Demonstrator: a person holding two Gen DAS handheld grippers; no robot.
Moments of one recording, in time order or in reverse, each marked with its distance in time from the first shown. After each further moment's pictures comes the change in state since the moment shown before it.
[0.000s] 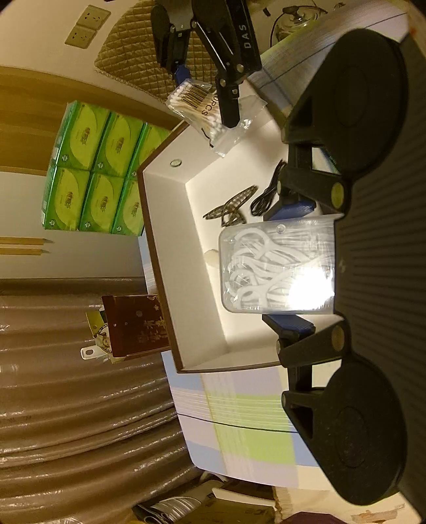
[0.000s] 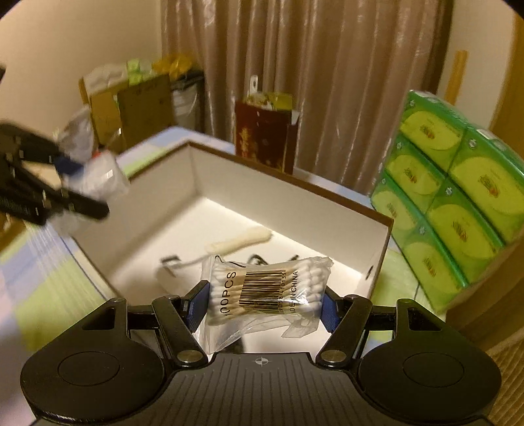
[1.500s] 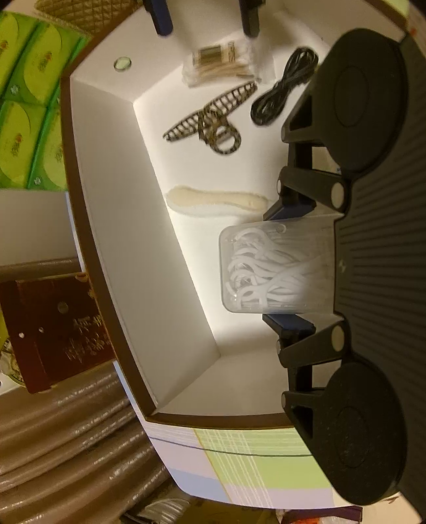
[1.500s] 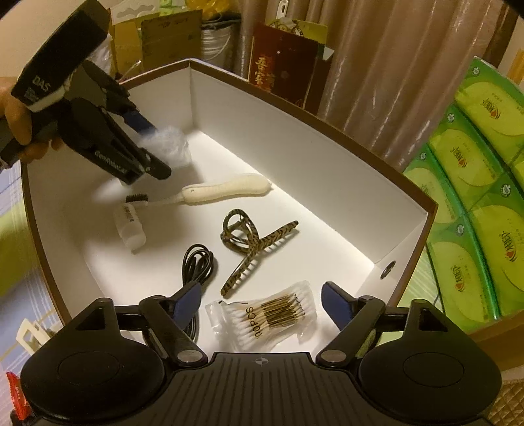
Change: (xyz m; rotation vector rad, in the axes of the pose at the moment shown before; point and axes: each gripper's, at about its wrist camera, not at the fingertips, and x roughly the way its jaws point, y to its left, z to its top) left arm 0.168 0.026 0.017 0.069 0.220 0.105; right arm 0.079 -0.026 -0.009 -0.162 0.155 0.046
